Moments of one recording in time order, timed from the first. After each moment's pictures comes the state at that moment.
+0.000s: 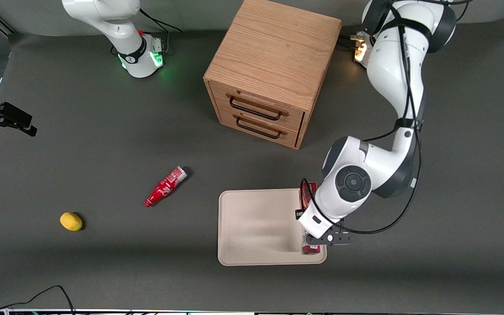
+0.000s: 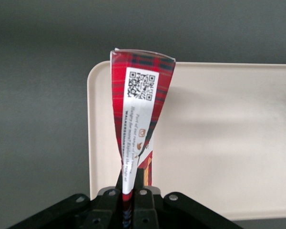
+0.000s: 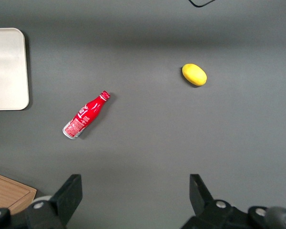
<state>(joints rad) -0.44 0.92 0.00 -0.99 -0.05 2.02 -0.46</state>
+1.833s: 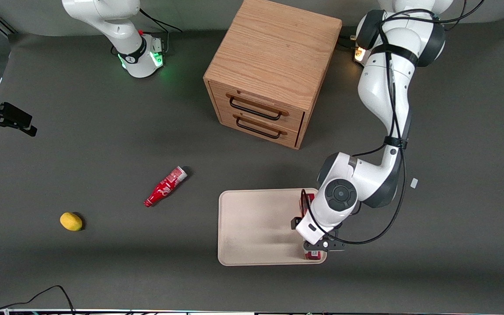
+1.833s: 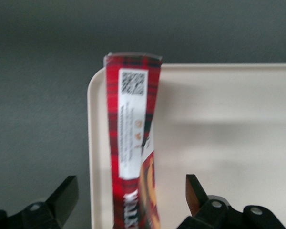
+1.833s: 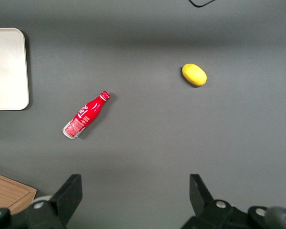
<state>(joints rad) -0.44 1.01 0.01 -0.96 0.01 2.05 -0.46</state>
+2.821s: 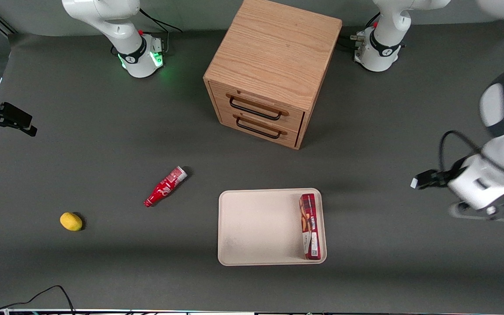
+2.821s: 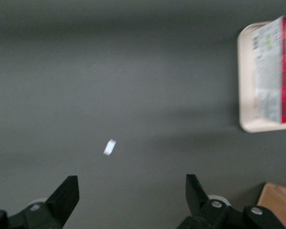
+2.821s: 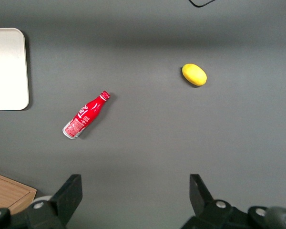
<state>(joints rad) -0.08 0.33 0.03 -1.37 0.03 1.66 0.01</state>
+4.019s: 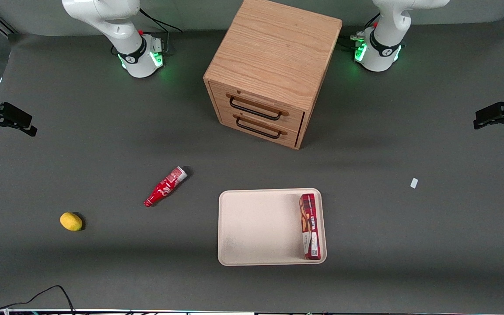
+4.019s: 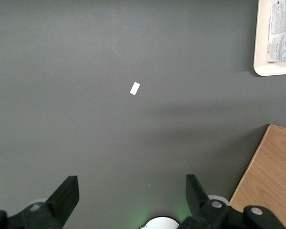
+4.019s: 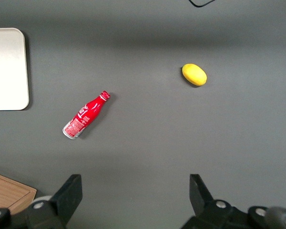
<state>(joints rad) -0.08 0.13 0.13 -1.41 0.02 1.40 0.10</state>
